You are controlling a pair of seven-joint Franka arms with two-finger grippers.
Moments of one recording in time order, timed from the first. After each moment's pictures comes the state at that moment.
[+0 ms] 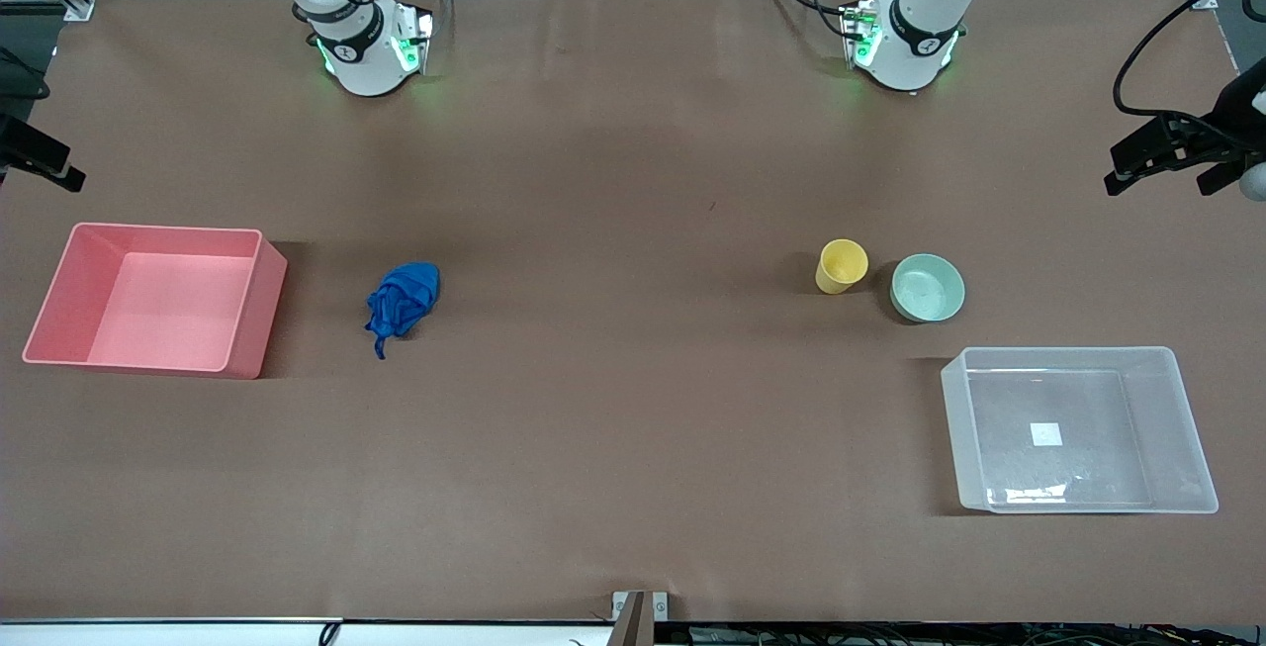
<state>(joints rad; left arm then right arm) -0.07 -0.03 0.05 -1.57 -0.01 1.56 0.00 -0.03 -0.01 -0.11 -1.50 0.00 1.47 -0.05</state>
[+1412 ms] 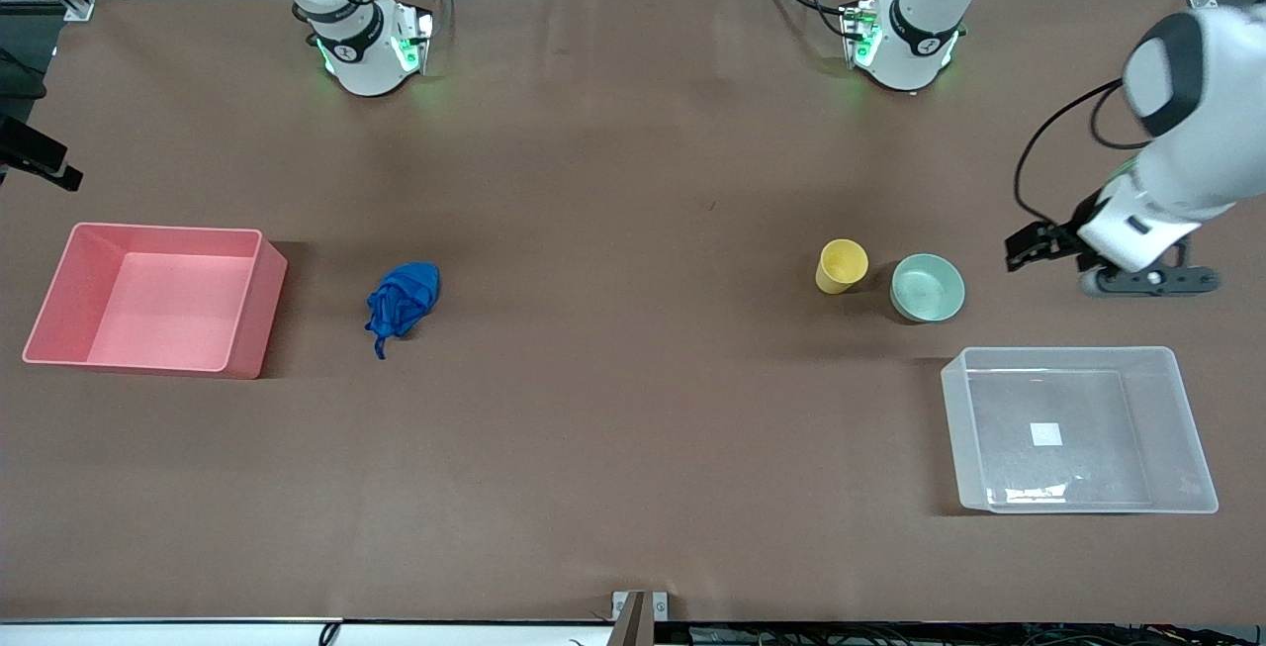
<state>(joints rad) -0.06 0.01 0.05 -2.14 -0.01 2.17 0.00 -0.03 -0.01 -0.11 -1.50 0.00 1.47 -0.05</state>
